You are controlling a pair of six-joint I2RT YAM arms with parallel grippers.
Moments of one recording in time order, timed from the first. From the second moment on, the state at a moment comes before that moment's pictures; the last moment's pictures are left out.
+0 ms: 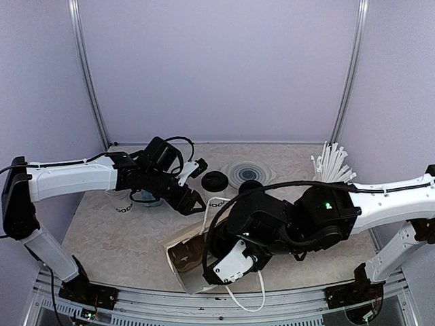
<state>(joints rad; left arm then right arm) -0.79 1.57 1.16 -0.45 0.24 -0.03 1.51 1.50 1.37 -0.80 0.40 -1.06</state>
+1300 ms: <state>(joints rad) -0.75 1.65 1.12 -0.48 0.26 -0.02 1.41 1.52 1.20 -0.58 0.44 -1.11</state>
